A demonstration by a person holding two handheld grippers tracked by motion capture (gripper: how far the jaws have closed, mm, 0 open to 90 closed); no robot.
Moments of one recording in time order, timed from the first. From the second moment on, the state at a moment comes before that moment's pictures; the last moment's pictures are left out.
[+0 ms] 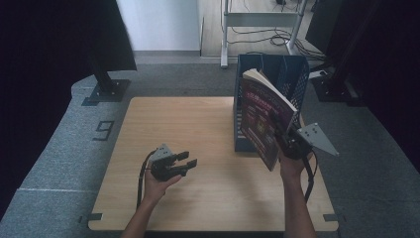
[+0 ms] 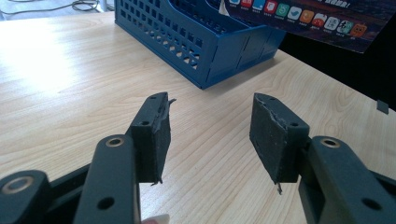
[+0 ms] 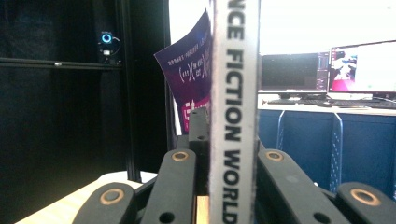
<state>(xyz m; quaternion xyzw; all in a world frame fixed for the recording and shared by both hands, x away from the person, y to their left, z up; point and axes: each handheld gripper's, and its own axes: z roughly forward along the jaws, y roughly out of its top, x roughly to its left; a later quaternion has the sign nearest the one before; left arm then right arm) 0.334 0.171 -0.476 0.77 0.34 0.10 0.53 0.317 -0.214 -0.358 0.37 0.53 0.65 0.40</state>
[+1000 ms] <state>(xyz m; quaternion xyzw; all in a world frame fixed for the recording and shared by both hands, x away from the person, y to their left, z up) 0.335 0.174 -0.478 0.77 0.35 0.10 0.53 0.349 -0.201 -0.345 0.38 0.53 0.63 0.43</state>
